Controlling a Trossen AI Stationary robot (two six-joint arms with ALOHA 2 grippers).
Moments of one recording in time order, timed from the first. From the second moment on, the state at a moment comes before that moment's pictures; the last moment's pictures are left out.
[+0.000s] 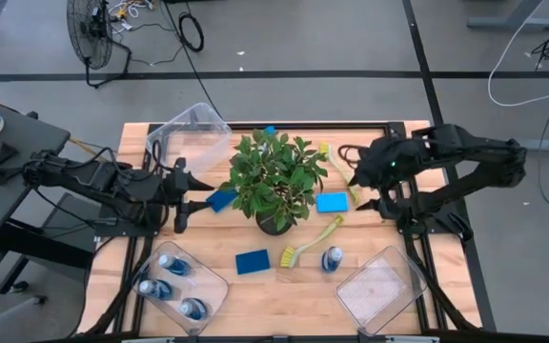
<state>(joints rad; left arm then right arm) -0.30 0.82 0.96 -0.58 -0.40 -0.22 0.09 1.21 1.57 -1.33 -0.12 -0.03</state>
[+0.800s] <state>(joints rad) -0.30 0.82 0.96 -0.58 -0.39 -0.22 0.28 1.45 1.57 -1.45 -0.07 0.73</state>
